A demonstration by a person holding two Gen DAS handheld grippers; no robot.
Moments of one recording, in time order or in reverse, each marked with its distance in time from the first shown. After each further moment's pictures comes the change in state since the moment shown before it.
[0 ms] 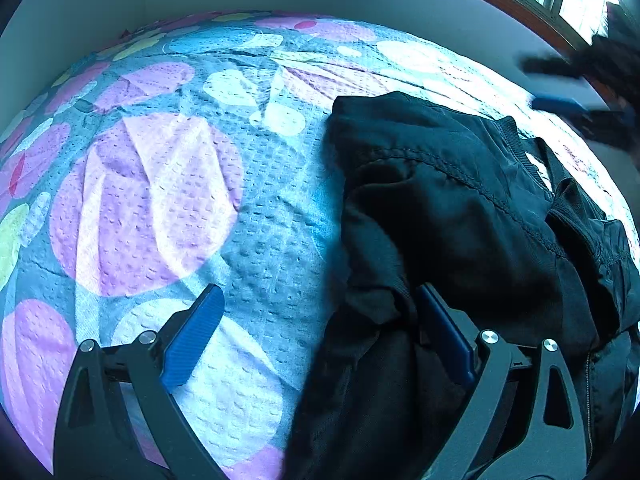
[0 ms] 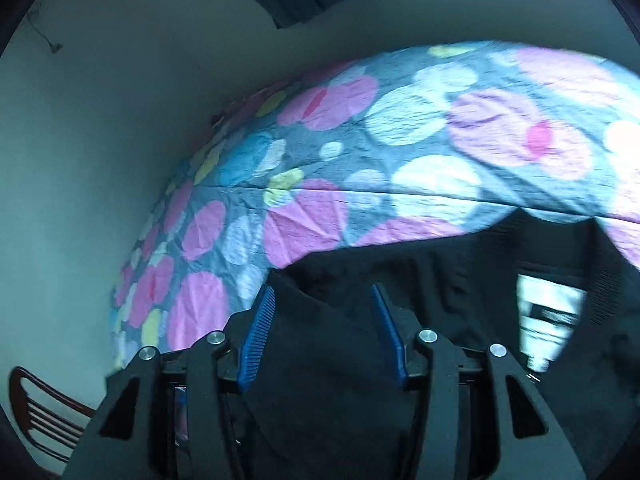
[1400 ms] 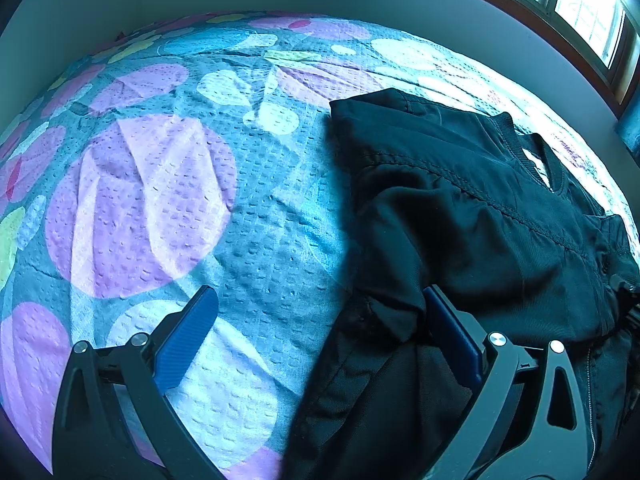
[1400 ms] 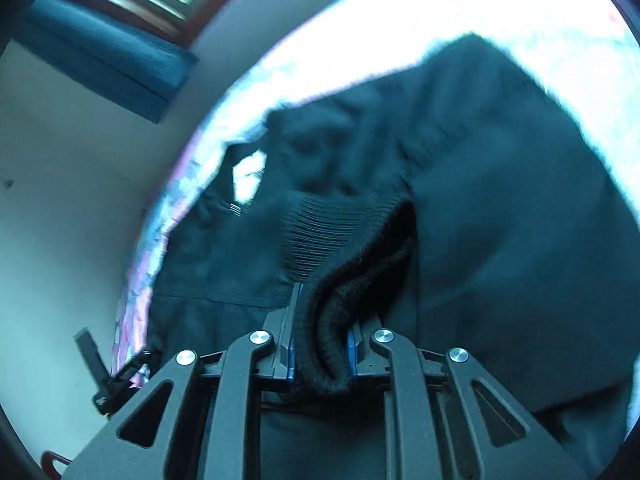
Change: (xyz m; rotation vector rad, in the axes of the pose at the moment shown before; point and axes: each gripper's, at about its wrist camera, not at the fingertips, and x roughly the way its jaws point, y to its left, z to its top) left arm 0.004 -0.003 0.000 0.011 0.009 -0.004; right arm -0.113 -0.189 -0.196 0.480 -0.189 -0.056
